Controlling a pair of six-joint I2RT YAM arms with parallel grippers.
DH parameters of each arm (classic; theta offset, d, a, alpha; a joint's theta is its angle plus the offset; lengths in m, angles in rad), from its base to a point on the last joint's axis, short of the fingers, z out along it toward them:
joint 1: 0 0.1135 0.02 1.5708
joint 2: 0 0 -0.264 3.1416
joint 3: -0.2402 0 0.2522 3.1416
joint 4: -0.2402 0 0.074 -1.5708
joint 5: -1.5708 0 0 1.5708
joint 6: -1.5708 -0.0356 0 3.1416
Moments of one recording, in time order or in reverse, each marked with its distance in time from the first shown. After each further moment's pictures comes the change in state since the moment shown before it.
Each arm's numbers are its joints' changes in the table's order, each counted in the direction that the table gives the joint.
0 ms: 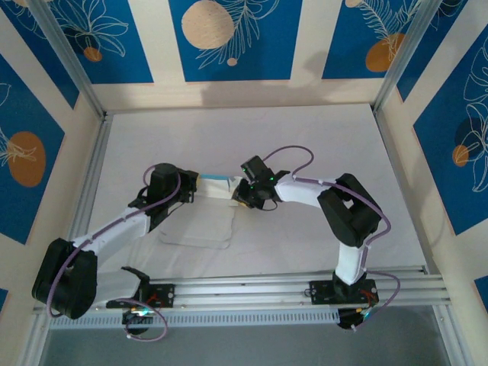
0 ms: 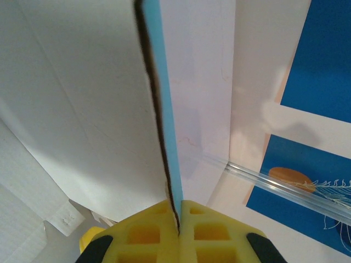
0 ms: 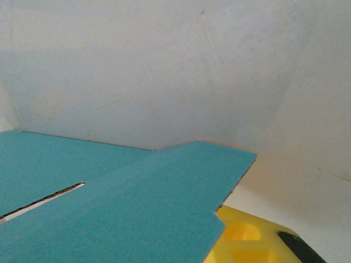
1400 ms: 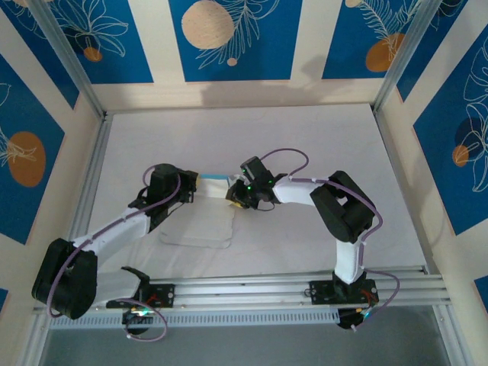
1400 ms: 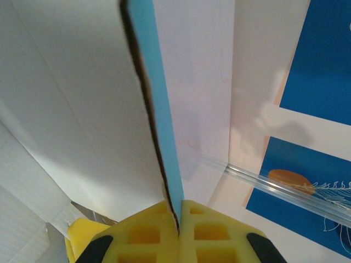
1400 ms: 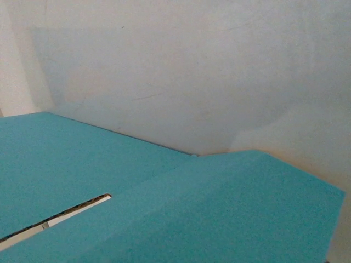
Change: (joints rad) left arm 0.000 0.000 0.006 0.007 0.008 0.000; right arm -0.004 -0.058 0.023 0.183 0.132 0.005
